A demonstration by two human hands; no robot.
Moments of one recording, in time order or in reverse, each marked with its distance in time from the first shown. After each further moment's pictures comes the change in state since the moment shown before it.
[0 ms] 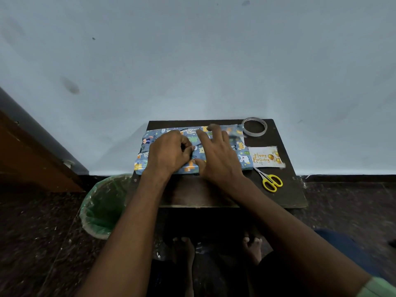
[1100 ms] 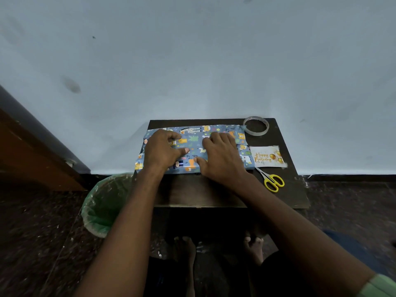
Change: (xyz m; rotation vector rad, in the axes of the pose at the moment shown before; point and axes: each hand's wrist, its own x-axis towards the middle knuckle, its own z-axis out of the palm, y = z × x) left_hand 0.004 -0.019 0.007 -0.373 0.024 -0.307; right_hand 0.004 0.015 0.006 -0.072 -0.076 -0.042
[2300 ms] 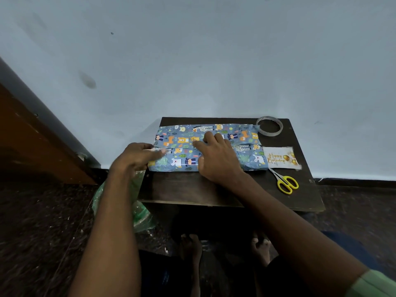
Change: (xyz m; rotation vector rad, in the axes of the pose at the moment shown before) left_hand 0.007 -0.071 -0.070 -0.313 -0.204 -0.469; right_hand 0.013 -0.034 0.017 -0.007 -0.089 -0.062
